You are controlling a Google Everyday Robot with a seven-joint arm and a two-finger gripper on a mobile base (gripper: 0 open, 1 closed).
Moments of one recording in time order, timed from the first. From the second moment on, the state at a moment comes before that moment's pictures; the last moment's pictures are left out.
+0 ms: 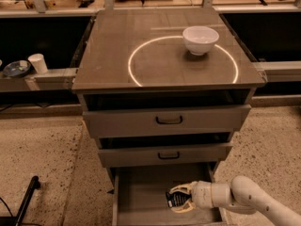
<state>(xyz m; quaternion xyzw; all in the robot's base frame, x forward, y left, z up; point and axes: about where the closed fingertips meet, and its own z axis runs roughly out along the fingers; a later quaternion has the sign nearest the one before) 0.435 -0.106 0.408 -0.69 0.47 0.22 0.51</state>
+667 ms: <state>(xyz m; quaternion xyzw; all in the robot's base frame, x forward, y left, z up) 0.433 -0.116 0.433 -0.69 0.47 0.20 0.51</state>
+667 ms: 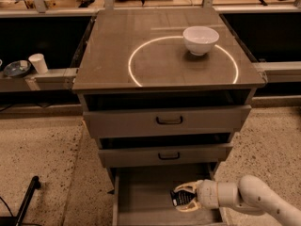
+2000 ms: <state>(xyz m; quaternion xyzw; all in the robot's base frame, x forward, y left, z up) 0.406 -0.169 0.635 -0.74 0.43 0.10 0.51</state>
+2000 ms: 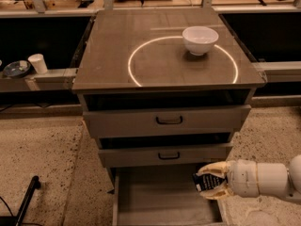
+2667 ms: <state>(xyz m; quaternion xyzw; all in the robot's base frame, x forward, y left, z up) 0.421 -0.157 0.674 -0.76 0.43 0.08 0.48</state>
